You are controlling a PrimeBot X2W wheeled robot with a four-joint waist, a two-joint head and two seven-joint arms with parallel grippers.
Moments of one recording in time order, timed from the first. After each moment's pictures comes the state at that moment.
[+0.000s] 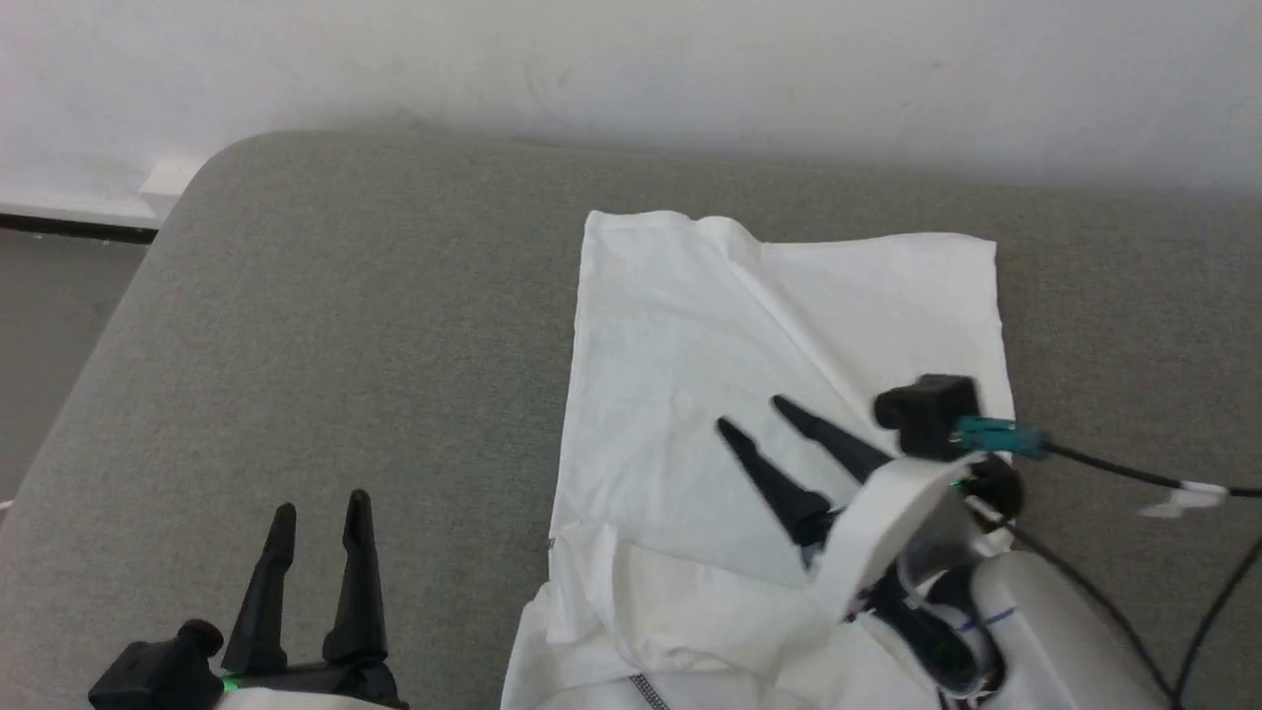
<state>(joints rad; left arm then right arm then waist) 0.22 0.15 -0.06 -0.23 -0.48 0.05 -0.20 -0.29 -0.11 0.44 0.20 0.55 0.13 0.18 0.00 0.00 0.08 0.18</state>
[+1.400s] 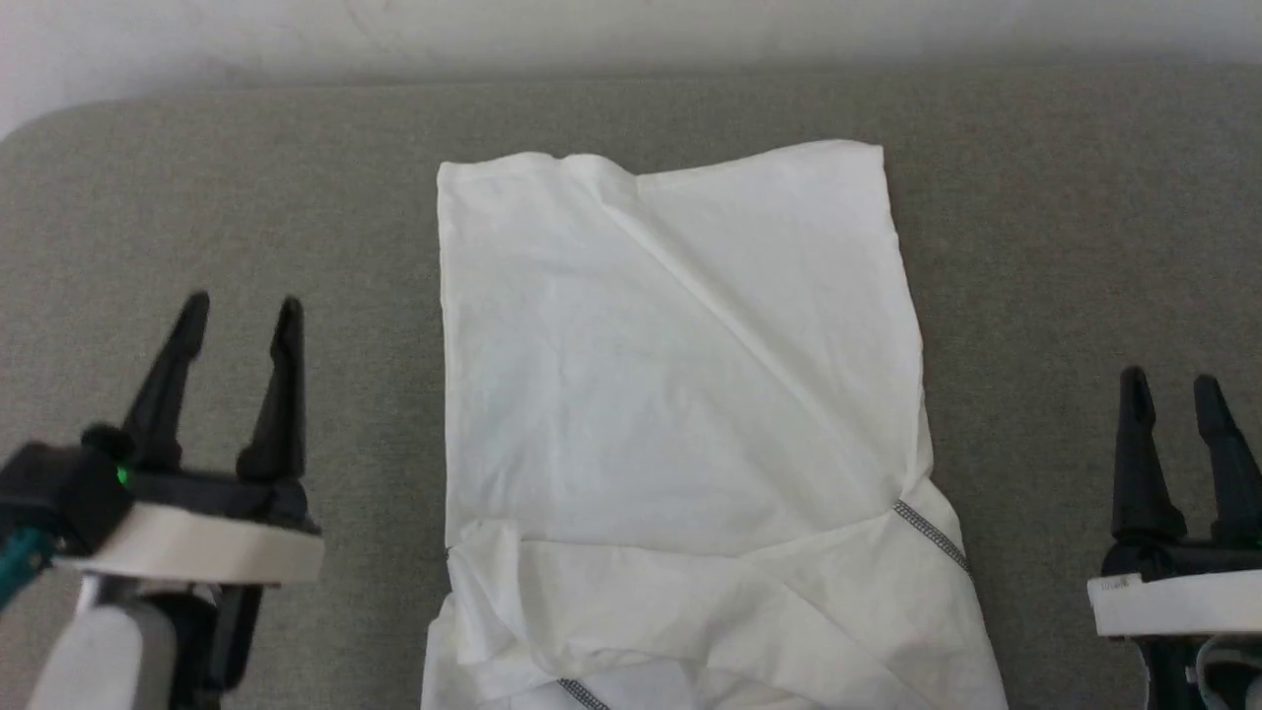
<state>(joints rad) -0.04 0.32 -0.02 -0.21 -0.40 -0.02 -0.16 0.06 -0.05 -0.17 -0.13 0.40 0.13 -0.17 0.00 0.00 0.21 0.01</state>
